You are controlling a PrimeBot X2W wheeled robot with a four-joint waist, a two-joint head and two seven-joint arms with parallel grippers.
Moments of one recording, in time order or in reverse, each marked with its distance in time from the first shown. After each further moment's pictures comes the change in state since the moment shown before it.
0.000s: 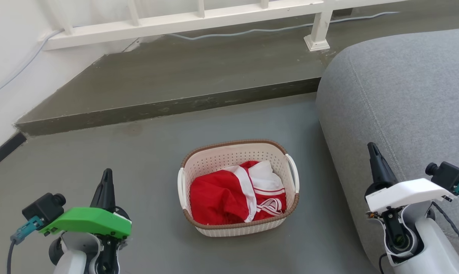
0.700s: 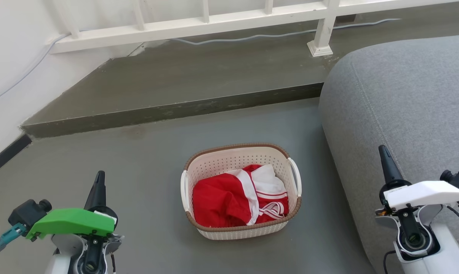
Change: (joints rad) left arm 0.003 0.000 0.059 0.002 -0.228 -0.034 0.068; right arm 0.011 0.007 -0.069 -0.002 0.242 0.012 0.067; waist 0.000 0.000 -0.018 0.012
